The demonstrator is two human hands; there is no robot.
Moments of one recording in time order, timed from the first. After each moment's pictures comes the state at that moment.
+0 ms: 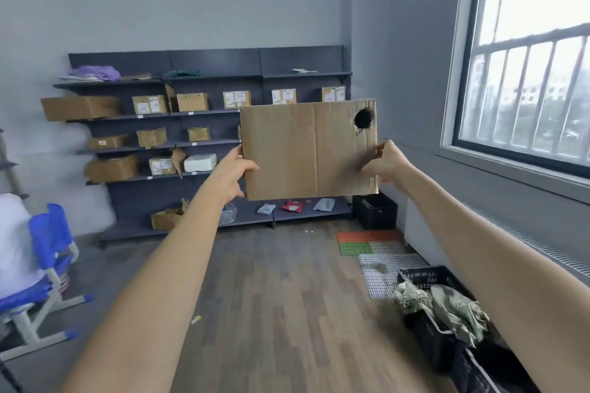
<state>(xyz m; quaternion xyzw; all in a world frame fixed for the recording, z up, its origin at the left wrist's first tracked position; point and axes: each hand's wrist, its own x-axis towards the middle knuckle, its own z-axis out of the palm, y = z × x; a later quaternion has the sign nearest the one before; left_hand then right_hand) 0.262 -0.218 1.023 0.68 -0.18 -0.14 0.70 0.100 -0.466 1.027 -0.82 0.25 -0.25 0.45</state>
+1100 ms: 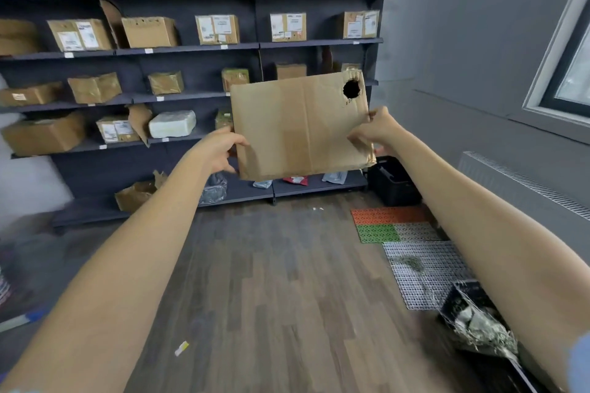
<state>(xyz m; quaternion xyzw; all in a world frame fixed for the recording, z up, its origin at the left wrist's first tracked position) 0.862 -0.401 0.951 0.74 -0.14 -0.22 0.62 0.712 -0.652 0.966 -0.79 0.28 -0.18 0.52</state>
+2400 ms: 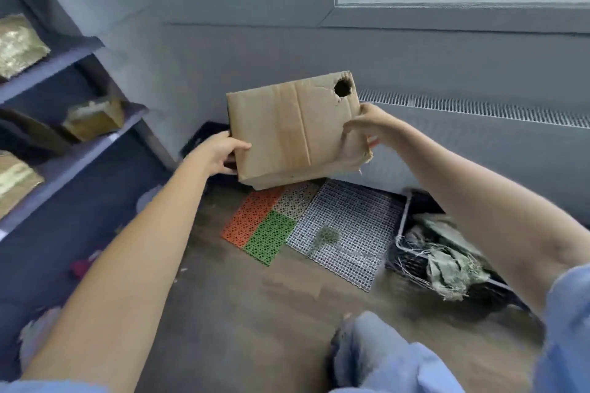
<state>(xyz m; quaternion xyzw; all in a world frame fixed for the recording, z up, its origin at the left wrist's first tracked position) 1.244 -1.248 0.781 0.69 -0.41 -0.53 0.29 0.955 -1.273 0.784 -0.56 0.66 -0.24 0.44</state>
